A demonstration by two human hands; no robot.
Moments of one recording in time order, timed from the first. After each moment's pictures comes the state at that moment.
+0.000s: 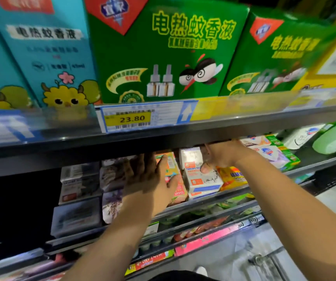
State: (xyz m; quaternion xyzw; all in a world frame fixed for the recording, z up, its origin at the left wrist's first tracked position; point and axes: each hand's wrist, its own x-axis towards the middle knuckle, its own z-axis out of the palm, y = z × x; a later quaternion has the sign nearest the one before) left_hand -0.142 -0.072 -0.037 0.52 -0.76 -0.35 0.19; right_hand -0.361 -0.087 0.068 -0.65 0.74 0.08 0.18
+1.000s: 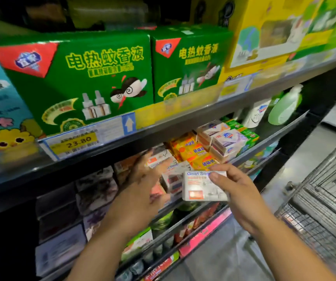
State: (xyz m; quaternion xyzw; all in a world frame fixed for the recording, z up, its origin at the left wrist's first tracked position) left_hand -0.110 -0.039 0.053 0.28 -0.91 -0.23 0.22; right_hand -0.324 0.087 0.045 -0.27 0.57 -0.66 0.40
